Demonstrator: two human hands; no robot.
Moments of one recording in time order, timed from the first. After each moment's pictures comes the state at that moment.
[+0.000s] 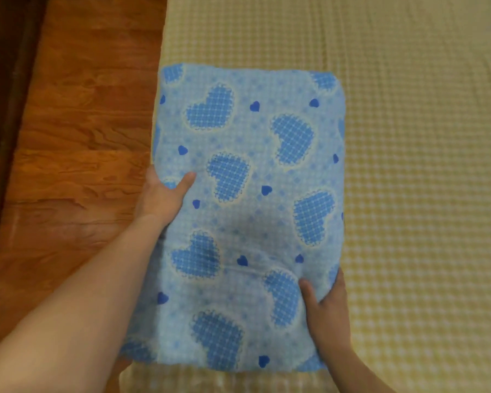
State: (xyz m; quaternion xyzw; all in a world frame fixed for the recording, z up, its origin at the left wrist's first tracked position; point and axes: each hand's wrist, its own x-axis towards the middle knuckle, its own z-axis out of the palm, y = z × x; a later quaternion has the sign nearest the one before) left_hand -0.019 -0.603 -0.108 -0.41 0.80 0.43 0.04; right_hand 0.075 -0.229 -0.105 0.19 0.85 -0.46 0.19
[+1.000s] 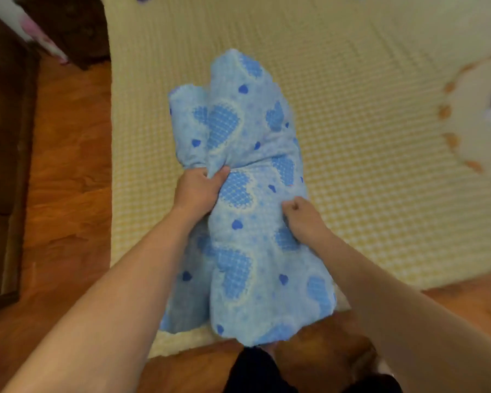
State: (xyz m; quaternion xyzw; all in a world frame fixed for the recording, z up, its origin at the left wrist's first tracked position) left_hand 0.006 -0.276 0.056 -0.22 0.90 0.37 0.04; right_hand 0.031 -0.049 0.024 0.14 0.84 -0.46 0.27
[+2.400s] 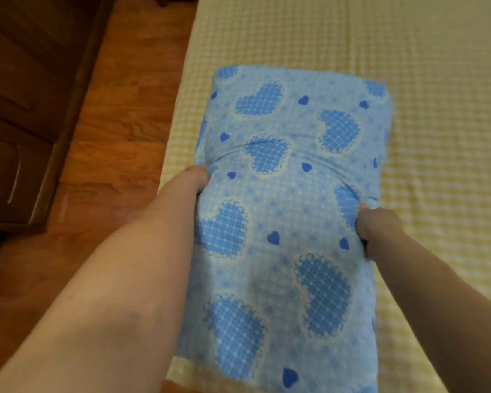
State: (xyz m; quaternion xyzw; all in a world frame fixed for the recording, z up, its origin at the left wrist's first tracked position) left_hand -0.036 -0.533 -0.106 -0.41 0.83 0.24 0.31; right_hand -0.072 -0.180 -0.120 0.30 0.84 -0.35 0.29
